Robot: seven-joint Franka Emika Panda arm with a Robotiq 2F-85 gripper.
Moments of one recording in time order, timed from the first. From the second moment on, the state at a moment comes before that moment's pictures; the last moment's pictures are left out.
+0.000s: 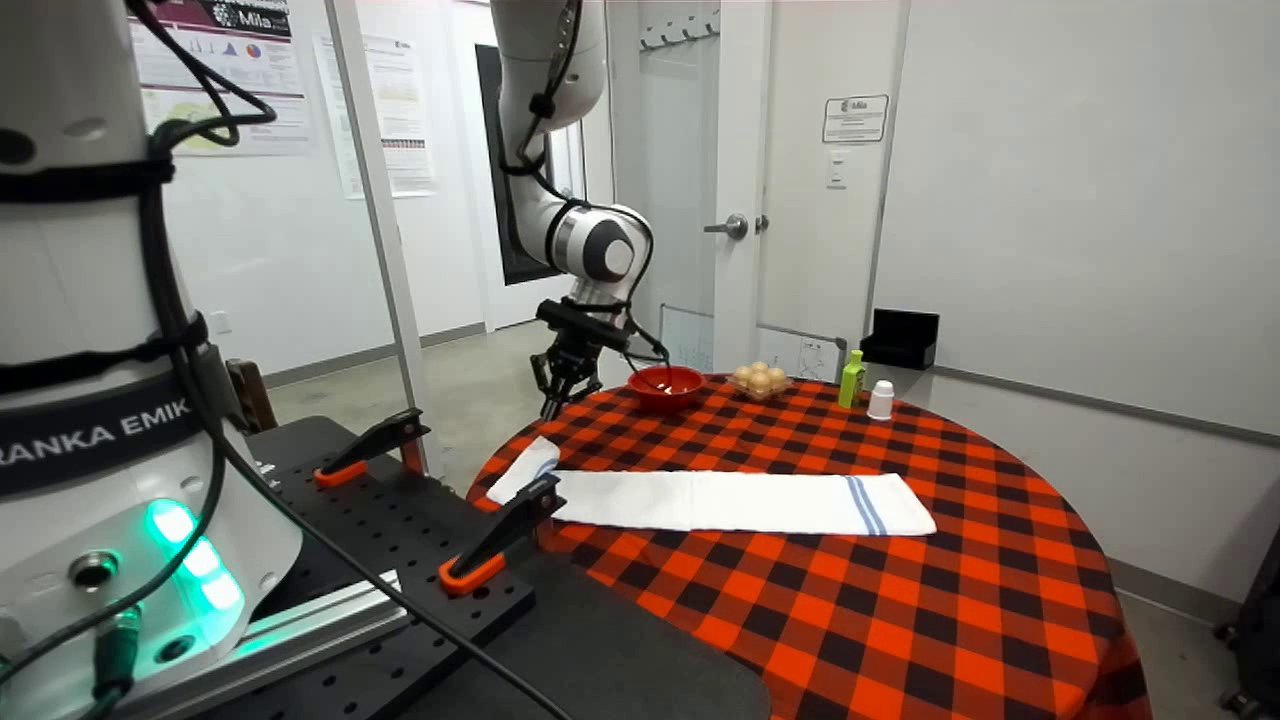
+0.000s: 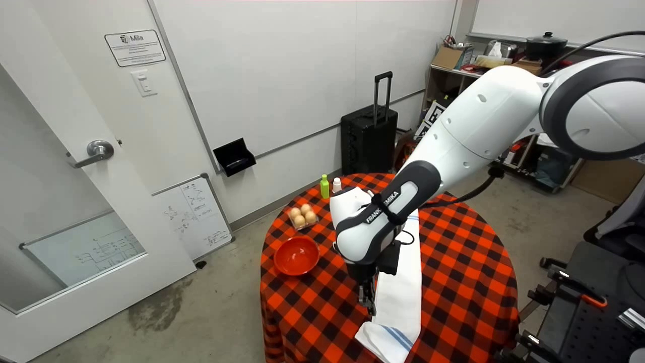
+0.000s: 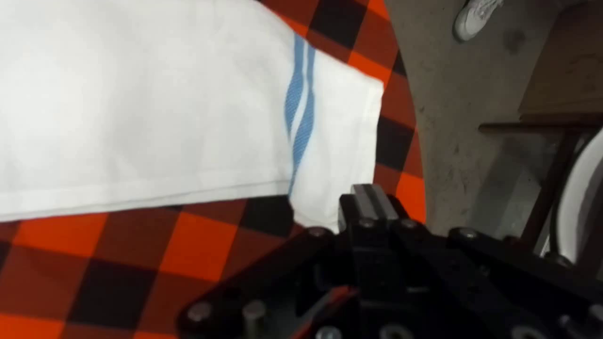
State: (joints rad) arm 0.06 1.00 0.24 -1.68 0.06 2.26 -0.36
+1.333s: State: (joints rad) arm -0.09 0.21 0.05 -2.32 -0.03 2.41 -0.40
